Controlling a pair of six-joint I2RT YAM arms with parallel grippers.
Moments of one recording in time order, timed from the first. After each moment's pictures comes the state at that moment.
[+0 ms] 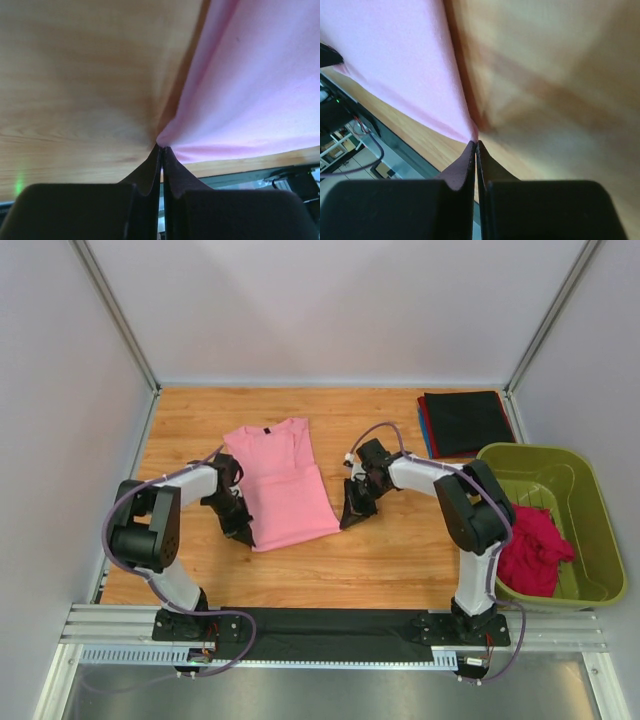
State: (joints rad) left arm -0.17 1.71 0.93 -0.84 0.29 -0.57; right arm 0.51 1.97 1.23 -0.54 -0.60 0.44
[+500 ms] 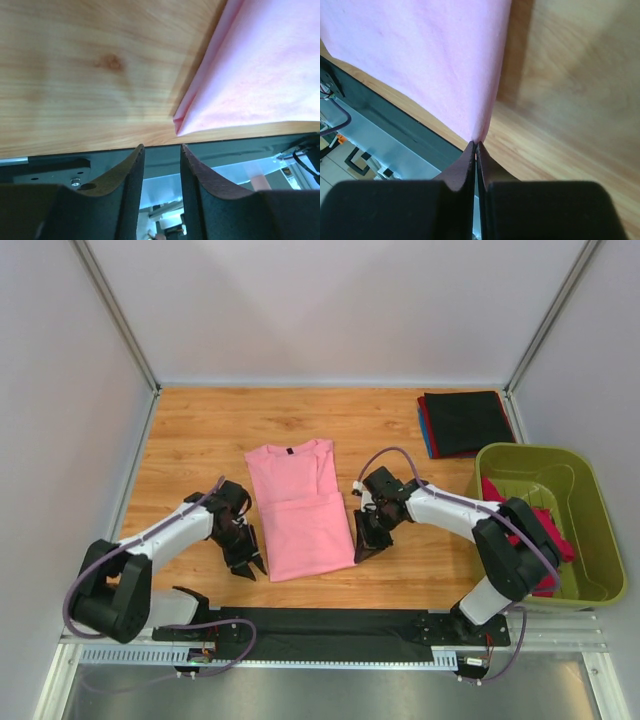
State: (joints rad) left arm -0.38 1.31 0.65 -0.88 0.35 -0.77; right arm 0.63 1.61 0.89 -0.59 -0.52 0.49
